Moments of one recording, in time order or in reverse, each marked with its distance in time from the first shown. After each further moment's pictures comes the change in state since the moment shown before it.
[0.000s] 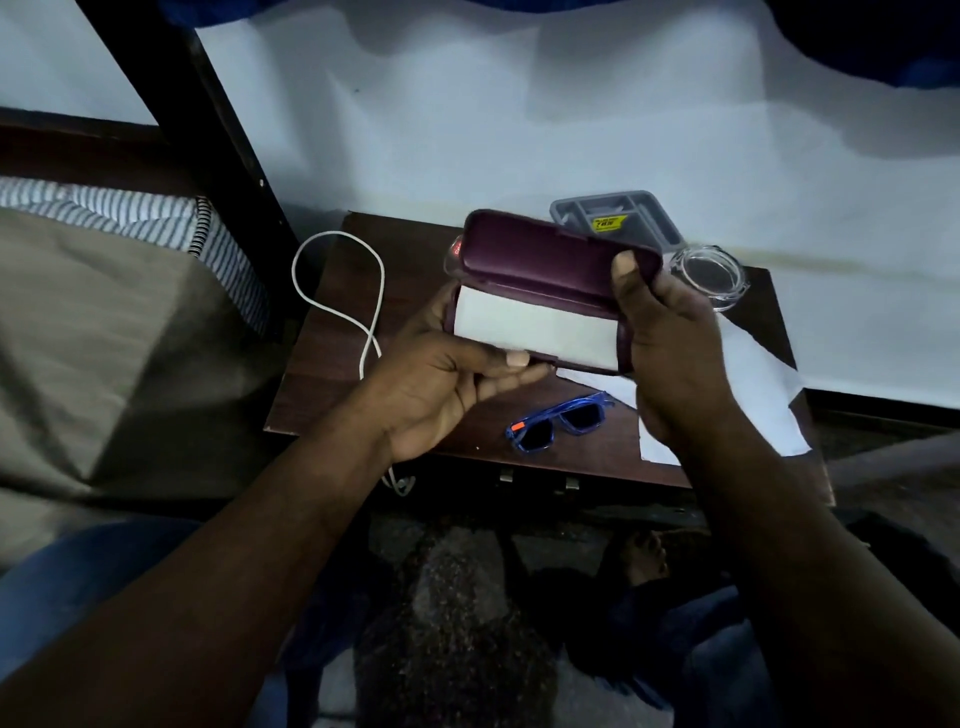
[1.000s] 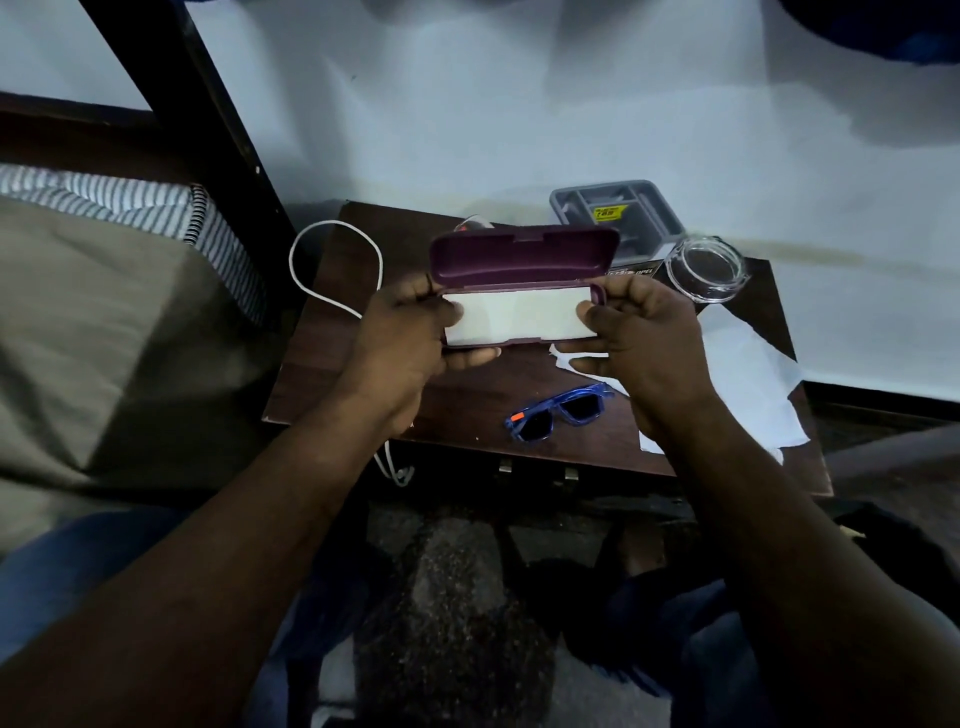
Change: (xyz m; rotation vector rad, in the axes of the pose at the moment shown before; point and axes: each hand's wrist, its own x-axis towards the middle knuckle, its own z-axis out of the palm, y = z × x) left_hand 0.007 0.006 -0.009 0.207 0.402 0.083; right_hand -0.003 0.005 0.001 -0.140 -0.031 0.170
